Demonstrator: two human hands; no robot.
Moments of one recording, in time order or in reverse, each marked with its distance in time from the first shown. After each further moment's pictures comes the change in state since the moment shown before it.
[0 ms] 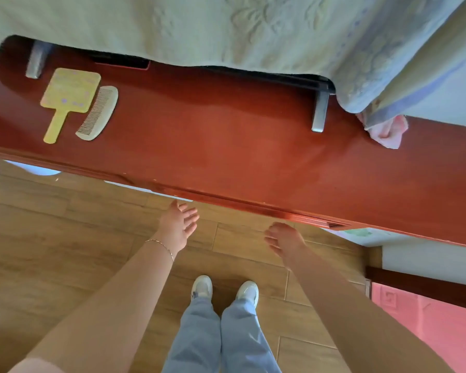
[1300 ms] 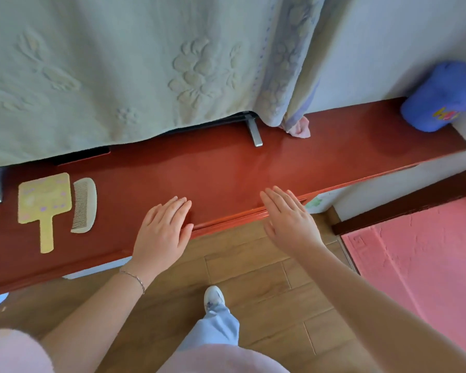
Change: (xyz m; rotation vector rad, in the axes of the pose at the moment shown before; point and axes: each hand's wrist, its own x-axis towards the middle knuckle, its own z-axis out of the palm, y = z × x) left_hand -0.051 0.104 -0.029 1.853 -0.249 1.809; right_hand -0.140 -0.015 0.030 -1.415 0.885 -0.946
